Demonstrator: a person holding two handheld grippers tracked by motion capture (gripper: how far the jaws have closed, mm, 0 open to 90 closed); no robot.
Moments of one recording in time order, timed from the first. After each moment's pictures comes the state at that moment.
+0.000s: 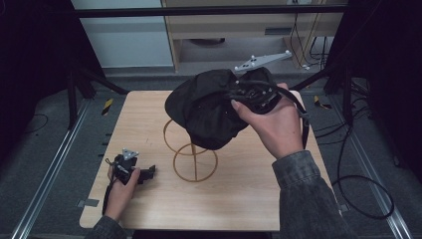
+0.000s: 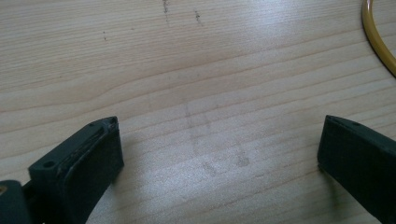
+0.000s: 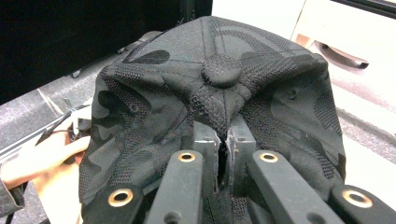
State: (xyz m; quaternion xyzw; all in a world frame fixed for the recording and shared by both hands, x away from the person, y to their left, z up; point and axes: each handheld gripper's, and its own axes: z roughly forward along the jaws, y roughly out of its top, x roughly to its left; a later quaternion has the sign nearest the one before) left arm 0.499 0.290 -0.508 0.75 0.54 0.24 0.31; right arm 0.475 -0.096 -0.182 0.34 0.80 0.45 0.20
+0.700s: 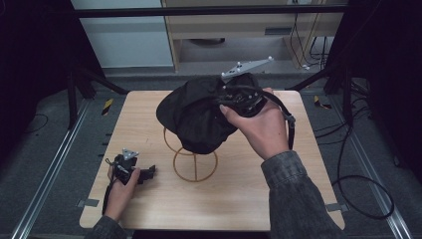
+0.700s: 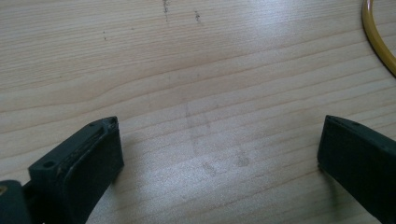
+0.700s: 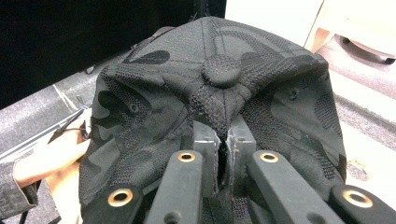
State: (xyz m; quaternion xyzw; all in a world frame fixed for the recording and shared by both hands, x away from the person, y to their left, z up) left arm 0.499 0.290 -0.508 0.75 0.54 0.24 0.31; right arm 0.483 -0.076 -0.198 0.33 0.81 0.45 0.17
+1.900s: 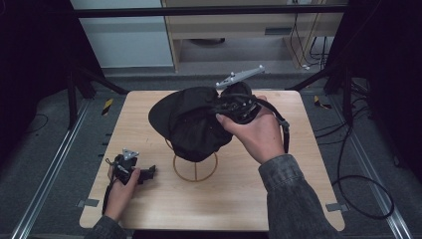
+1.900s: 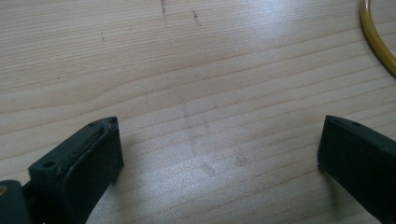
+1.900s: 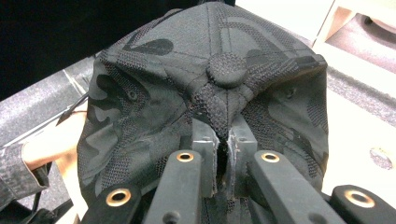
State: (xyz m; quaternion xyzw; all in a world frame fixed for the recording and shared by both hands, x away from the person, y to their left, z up) left arm 0.499 0.290 -0.508 0.75 0.54 0.23 0.31; right arm 0.485 -0.069 -0.218 0.33 0.83 0.43 0.14
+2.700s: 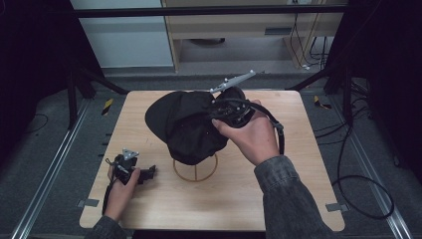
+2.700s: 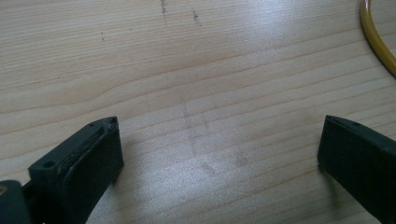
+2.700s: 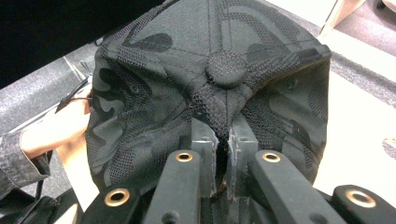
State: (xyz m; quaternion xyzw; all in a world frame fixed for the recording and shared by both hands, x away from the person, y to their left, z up) left arm 0.499 0.290 -0.508 0.75 0.54 0.23 0.31; right arm 0.488 -0.059 -0.231 0.33 0.84 0.41 0.13
